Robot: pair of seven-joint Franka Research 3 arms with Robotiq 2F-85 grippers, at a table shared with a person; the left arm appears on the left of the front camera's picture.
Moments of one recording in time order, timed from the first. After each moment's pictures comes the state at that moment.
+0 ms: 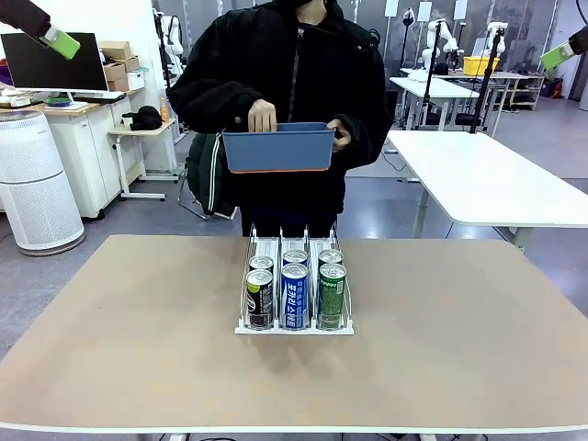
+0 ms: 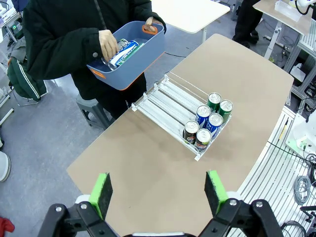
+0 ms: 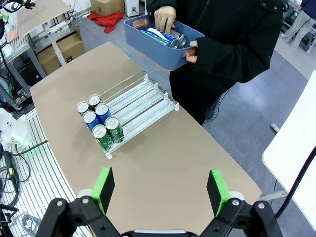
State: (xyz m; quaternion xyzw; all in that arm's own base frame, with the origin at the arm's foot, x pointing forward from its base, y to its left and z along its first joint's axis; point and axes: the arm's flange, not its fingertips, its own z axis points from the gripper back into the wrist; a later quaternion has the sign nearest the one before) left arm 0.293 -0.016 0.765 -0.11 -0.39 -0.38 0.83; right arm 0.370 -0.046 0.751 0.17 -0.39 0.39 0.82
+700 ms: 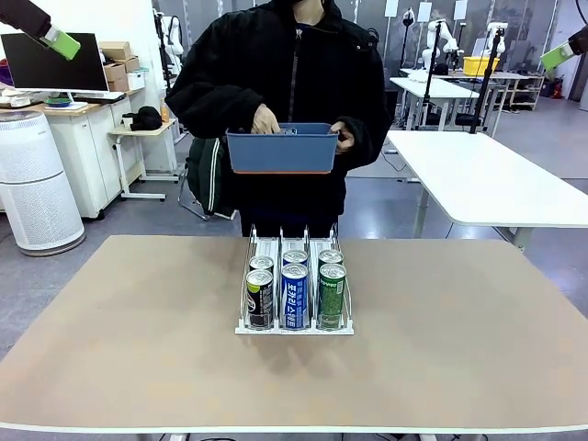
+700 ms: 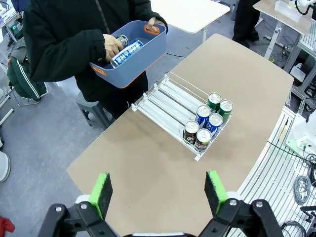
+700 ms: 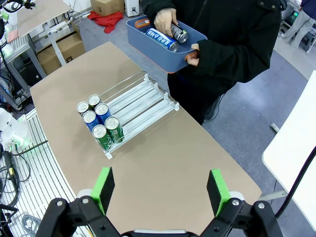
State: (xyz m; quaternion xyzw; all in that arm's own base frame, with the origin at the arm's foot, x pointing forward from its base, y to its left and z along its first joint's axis) left arm 0.293 -0.016 0.765 -0.11 -0.39 -0.38 0.83; right arm 0.370 -0.046 0.751 0.17 -0.39 0.39 0.82
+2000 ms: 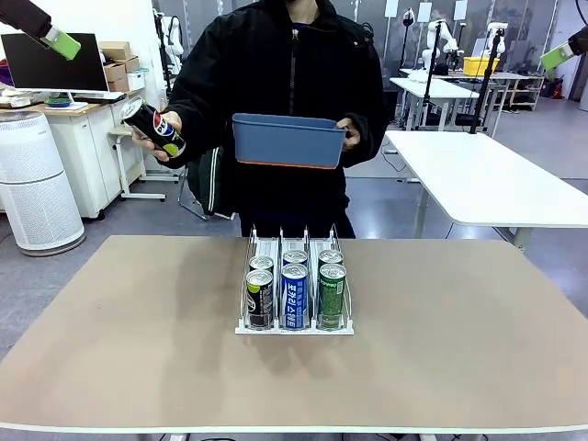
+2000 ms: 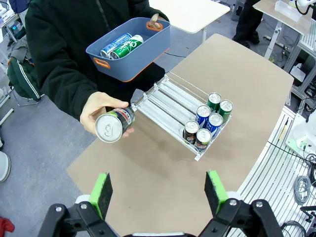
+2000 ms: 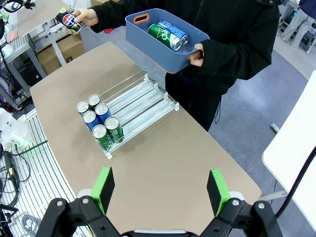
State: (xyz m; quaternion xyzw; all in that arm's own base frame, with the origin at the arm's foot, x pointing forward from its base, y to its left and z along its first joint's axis) left arm 0.293 -0.016 0.765 -0.11 -0.39 -0.38 0.83; right arm 0.370 -0.046 0.751 0.17 -0.39 0.39 0.82
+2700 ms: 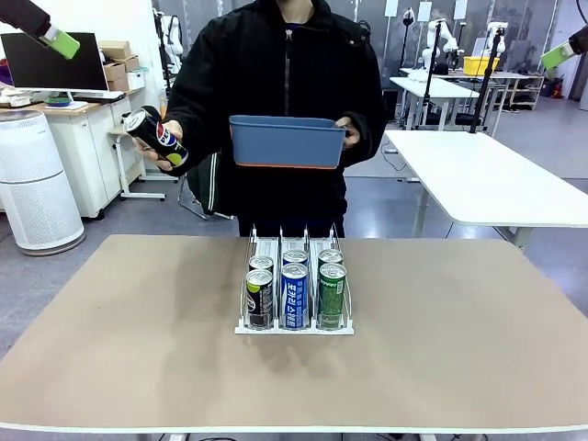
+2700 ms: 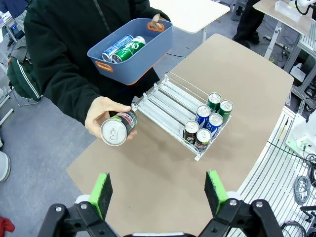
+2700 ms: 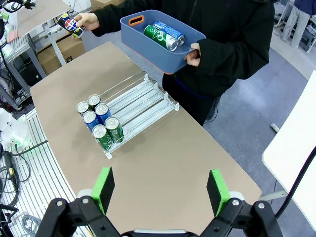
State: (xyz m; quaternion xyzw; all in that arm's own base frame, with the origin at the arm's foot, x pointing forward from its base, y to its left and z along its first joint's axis) left arm 0.293 -0.016 0.765 -0.11 -0.39 -0.38 0.83; right arm 0.370 -0.046 0.751 0.17 -0.39 0.39 0.82
